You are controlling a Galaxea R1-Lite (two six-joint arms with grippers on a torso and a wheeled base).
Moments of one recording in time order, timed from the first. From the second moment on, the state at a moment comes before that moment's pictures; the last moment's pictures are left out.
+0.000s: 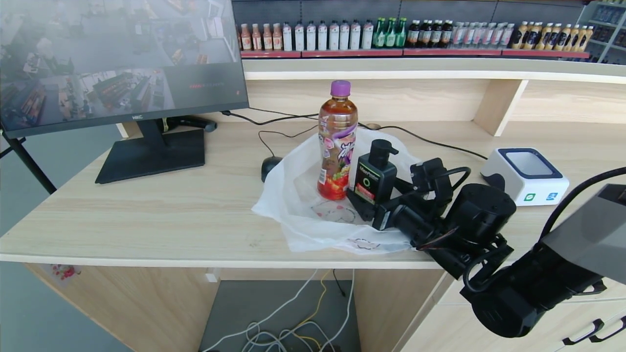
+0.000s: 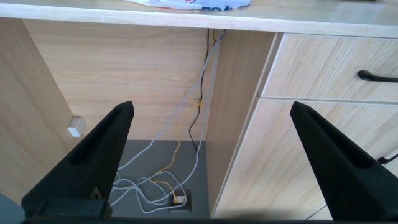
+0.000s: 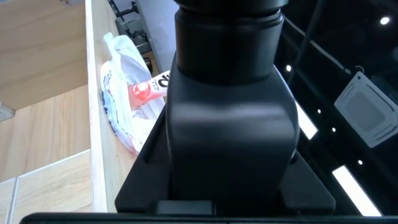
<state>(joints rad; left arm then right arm) 0.00 0.00 0.00 0.00 0.00 0.00 1.19 1.77 -0.55 -1.57 0.15 -1.42</state>
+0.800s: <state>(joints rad) 0.00 0.00 0.00 0.00 0.00 0.00 1.21 1.69 -0.45 -1.57 0.12 -1.42</state>
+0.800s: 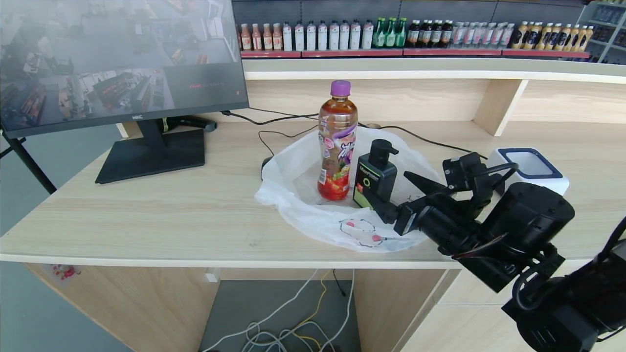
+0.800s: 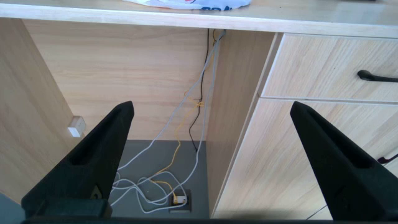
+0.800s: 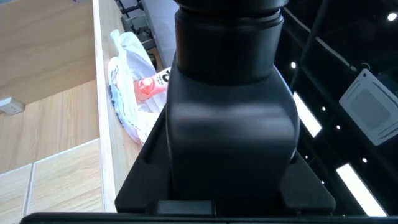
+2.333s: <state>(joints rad) 0.00 0.00 0.00 0.00 0.00 0.00 0.95 1.69 -0.42 -1.57 0.17 -0.59</state>
